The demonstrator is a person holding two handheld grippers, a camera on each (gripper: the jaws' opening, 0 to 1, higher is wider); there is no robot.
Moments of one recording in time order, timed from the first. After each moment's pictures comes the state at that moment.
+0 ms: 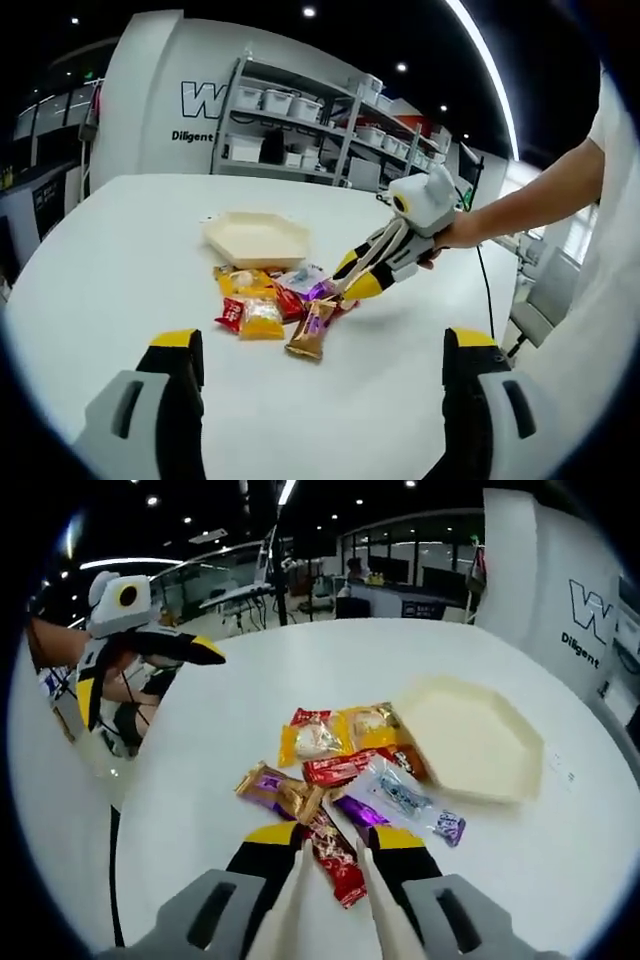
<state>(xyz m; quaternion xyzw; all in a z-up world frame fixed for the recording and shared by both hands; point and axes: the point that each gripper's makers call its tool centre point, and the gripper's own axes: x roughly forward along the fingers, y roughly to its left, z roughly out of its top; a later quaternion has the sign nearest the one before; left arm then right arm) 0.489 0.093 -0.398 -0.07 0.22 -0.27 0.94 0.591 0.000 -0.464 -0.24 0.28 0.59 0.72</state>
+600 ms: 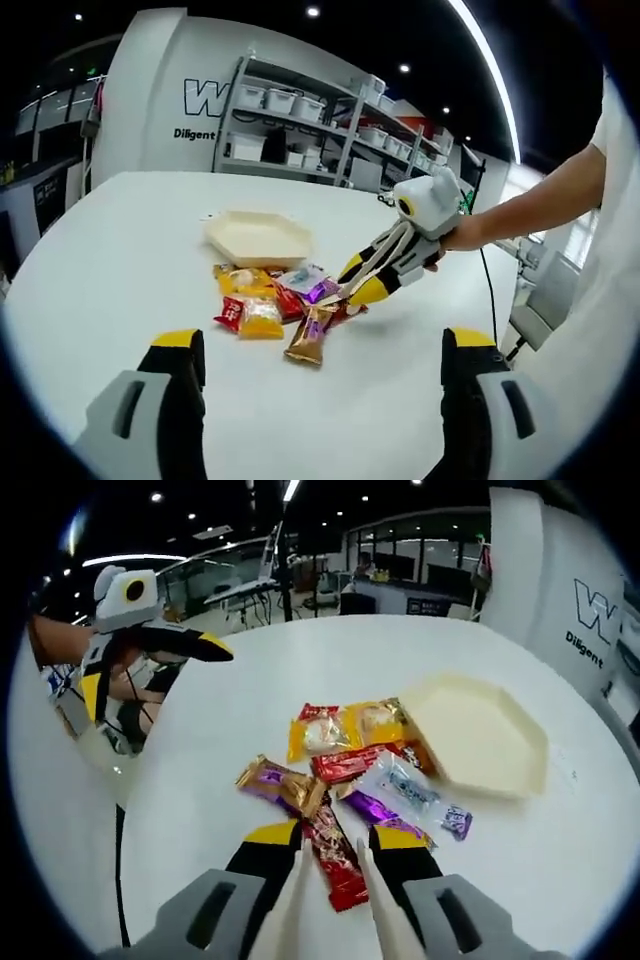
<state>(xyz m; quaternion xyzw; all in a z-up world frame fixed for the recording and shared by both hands) 0.492 0.092 -0.402 -0.08 0.22 -0.26 0.94 0.582 -0.013 -0.466 -0.22 0.31 0.58 0.73</state>
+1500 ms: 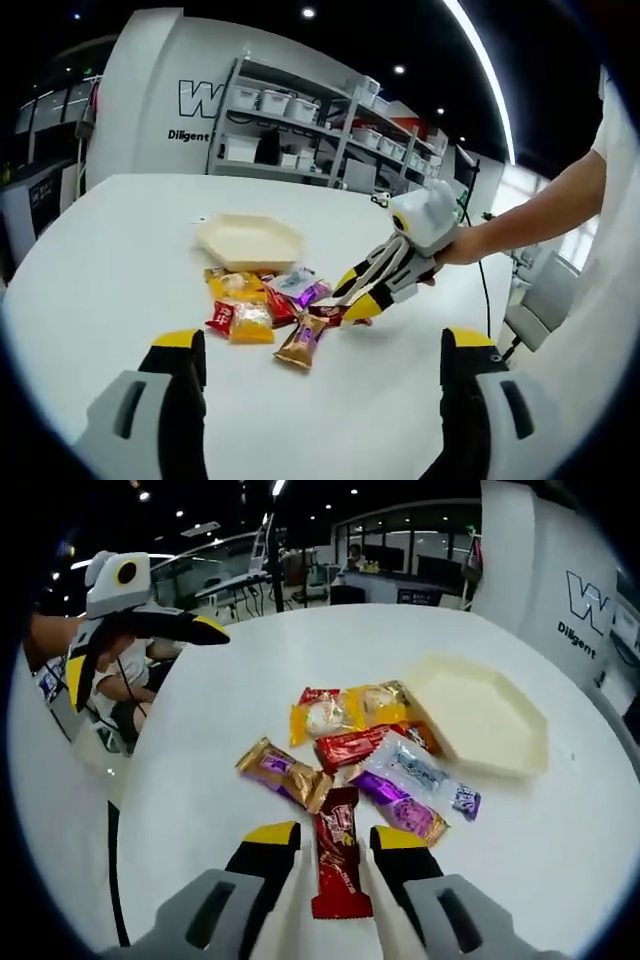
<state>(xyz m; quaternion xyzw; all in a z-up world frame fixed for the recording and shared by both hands) 0.489 0.088 -0.396 -0.08 0.22 -0.28 0.93 0.578 -0.011 -0.480 -0.23 0.32 0.55 0.73</state>
